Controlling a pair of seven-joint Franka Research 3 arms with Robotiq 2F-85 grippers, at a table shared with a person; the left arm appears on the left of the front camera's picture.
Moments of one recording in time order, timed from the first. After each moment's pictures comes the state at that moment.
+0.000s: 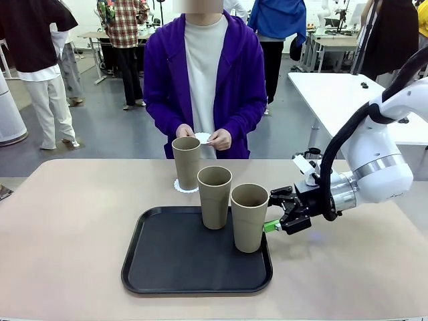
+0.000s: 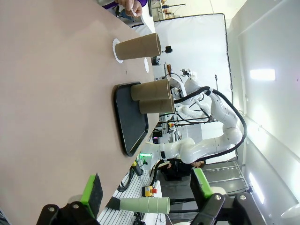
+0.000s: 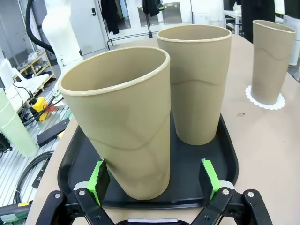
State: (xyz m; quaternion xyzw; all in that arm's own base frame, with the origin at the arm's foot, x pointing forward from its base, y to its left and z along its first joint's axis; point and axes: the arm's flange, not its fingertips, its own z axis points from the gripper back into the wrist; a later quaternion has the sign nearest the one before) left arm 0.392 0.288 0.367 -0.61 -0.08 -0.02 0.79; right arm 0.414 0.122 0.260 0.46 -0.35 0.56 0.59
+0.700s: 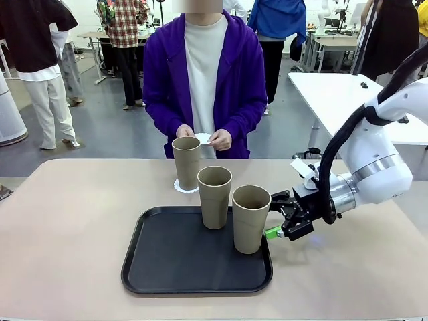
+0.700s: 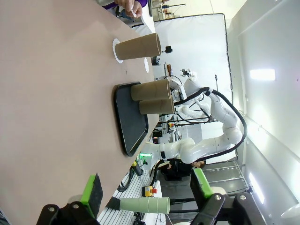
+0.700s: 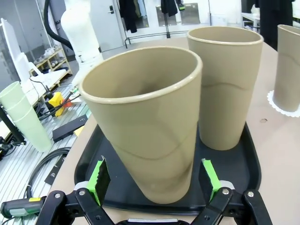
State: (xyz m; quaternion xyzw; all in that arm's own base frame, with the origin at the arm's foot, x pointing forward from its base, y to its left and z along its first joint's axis) left arm 0.392 0.288 0.367 -0.61 -0.08 -0.02 0.79; right arm 0.404 0.127 0.258 0.49 -0.33 0.59 0.56
